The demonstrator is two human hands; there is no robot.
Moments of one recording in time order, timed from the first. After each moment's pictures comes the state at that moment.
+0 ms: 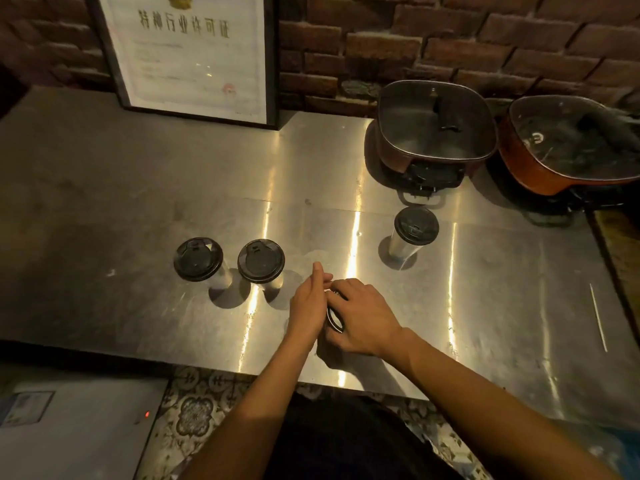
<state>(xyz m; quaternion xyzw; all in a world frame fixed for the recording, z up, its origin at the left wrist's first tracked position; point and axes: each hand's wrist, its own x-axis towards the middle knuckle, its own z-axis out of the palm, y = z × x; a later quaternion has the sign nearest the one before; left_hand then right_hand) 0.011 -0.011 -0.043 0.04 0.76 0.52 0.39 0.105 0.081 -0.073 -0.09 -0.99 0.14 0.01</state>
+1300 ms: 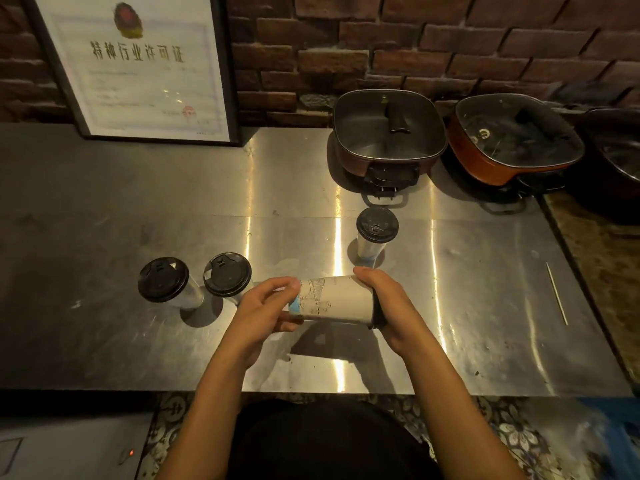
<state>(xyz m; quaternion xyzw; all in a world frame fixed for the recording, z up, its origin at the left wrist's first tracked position) -0.001 -0.043 0.008 0.10 0.68 0.55 0.47 0.158 0.102 0.025 -0.45 -0.46 0.75 0.12</state>
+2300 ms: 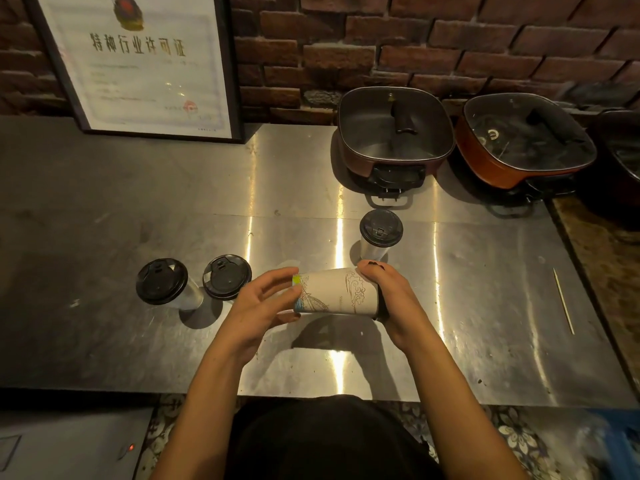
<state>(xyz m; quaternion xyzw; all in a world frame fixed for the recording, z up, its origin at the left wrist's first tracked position) -0.017 -0.035 0.008 0.10 0.66 0.57 0.48 0.146 0.121 0.019 -0.45 -0.46 0.75 0.15</state>
